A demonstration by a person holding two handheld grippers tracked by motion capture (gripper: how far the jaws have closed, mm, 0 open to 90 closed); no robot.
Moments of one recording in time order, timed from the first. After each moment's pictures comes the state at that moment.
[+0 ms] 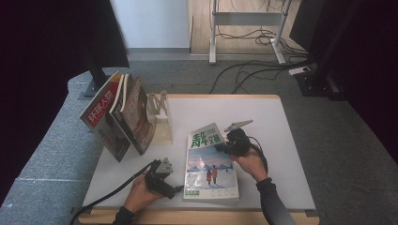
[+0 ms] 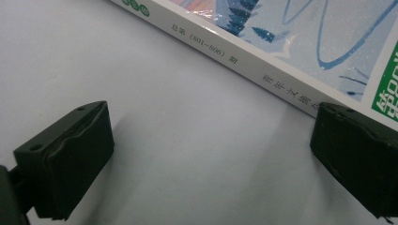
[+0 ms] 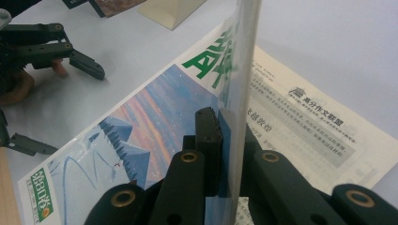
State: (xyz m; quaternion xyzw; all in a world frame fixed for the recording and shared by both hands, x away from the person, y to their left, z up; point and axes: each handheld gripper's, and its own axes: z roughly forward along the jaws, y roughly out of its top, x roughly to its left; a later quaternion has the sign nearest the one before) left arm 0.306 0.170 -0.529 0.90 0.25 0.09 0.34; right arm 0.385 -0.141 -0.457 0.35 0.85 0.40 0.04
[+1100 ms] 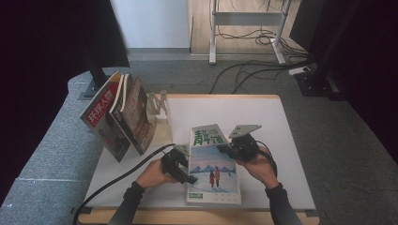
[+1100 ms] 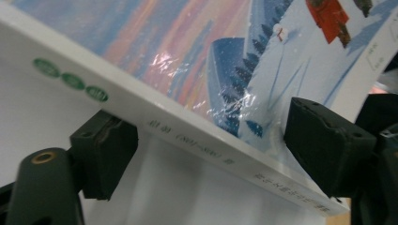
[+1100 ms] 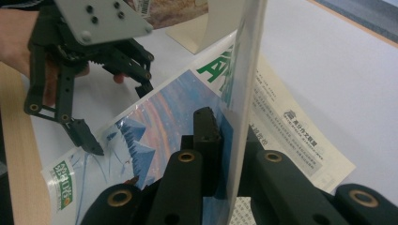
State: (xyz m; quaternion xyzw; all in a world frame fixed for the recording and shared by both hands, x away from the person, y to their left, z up) left arm 0.361 0.119 -0.499 0.92 0.18 -0.11 0.32; right arm 0.343 -0.148 -0.415 0.28 0.86 0.42 0.11
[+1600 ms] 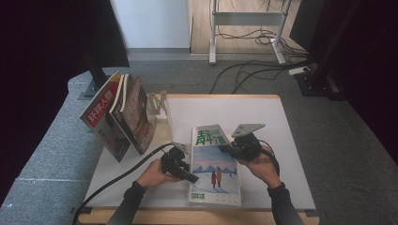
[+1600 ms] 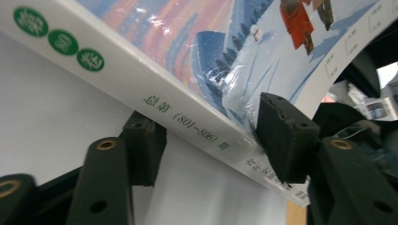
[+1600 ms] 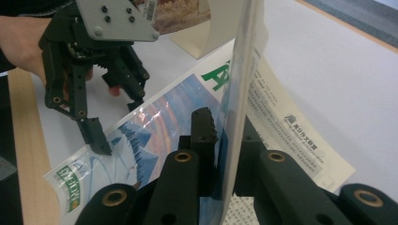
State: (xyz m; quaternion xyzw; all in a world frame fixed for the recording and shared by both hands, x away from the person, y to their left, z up) left arm 0.365 0.123 -0.498 0.90 0.19 -0.18 0.34; right arm 0.342 -0.156 -0.410 0.27 0.85 0.43 0.11
